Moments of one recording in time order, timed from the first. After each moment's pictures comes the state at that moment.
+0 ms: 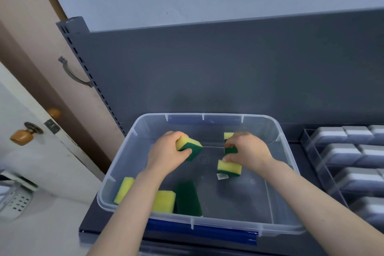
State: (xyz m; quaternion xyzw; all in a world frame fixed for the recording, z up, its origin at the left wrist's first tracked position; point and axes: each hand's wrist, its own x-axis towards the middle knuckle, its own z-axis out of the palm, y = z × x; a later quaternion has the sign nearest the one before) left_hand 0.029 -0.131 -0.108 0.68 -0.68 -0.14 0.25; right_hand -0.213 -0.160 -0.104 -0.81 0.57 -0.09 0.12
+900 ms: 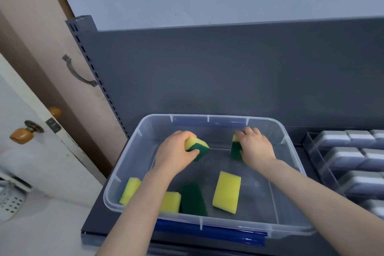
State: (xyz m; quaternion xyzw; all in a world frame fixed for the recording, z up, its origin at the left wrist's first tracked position) left_hand 0.025 -0.130 -0.102 0.66 -0.70 -0.12 0.24; right_hand -0.206 -0.171 -0.114 -0.78 0.62 0.02 -0.04
